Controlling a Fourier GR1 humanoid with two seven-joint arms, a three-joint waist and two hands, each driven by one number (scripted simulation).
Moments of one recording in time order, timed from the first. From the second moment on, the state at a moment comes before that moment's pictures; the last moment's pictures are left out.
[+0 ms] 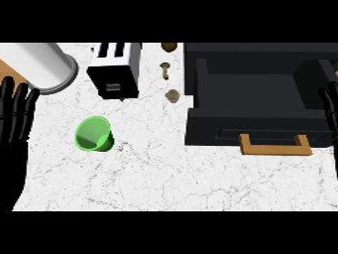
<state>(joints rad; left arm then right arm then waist) -0.01 0.10 -0.01 -2.10 -0.02 0.01 -0.02 -0.01 -0.15 -0.02 -2.10 0.03 0.01 0.03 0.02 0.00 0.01</state>
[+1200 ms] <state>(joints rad) -0.19 0.01 -0.01 -1.83 0.04 0.25 -0.01 -0.04 -0.07 0.01 -2.04 -0.10 0.08 0.07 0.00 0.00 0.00</state>
